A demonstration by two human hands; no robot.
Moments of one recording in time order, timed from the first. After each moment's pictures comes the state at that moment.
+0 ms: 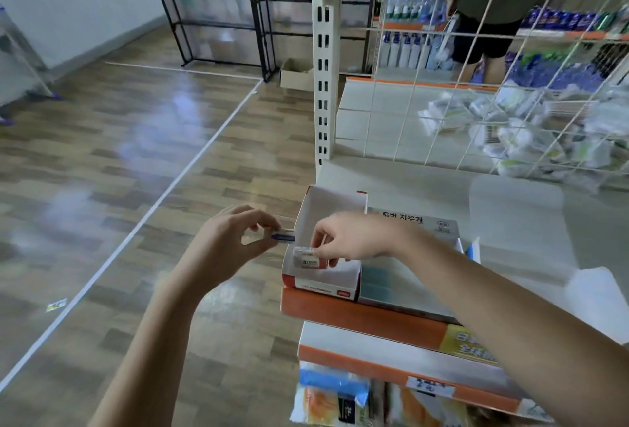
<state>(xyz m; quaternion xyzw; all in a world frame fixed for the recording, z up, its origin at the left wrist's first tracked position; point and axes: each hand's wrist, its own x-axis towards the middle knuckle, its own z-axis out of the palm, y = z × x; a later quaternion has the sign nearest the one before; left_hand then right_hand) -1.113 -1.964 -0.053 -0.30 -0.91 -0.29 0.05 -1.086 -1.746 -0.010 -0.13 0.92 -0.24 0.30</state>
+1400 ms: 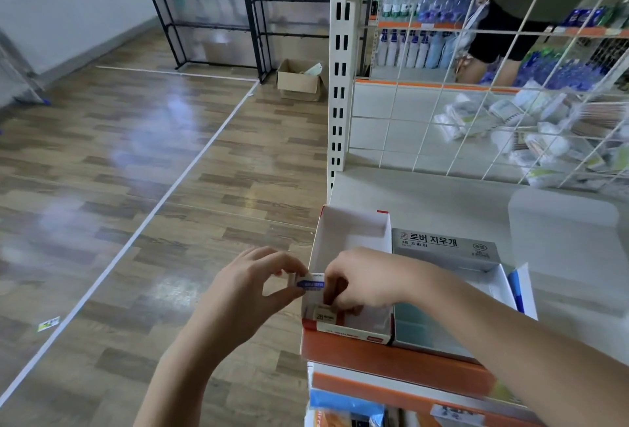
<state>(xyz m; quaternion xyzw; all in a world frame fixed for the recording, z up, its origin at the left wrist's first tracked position) -1.107 -1.960 -0.061 -0.30 -0.91 -0.30 -0.02 -1.096 -1.761 -0.035 -0.11 0.91 -0.25 0.33</state>
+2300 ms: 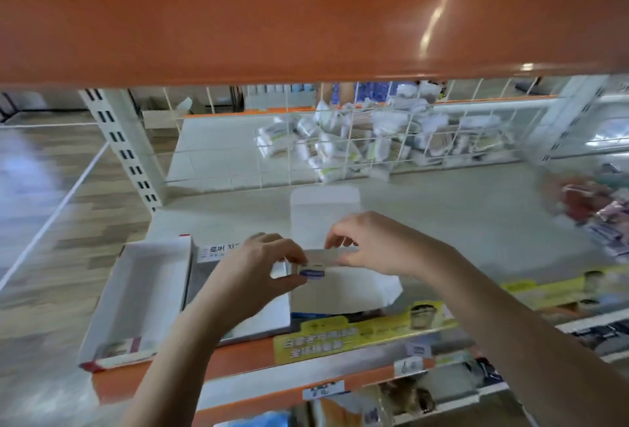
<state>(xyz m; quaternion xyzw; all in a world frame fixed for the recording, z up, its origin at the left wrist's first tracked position) -1.037 -1.726 -0.016 -0.50 -0.83 -0.25 -0.03 -0.944 -1.543 0.029 0.06 0.97 -0.19 0.11</state>
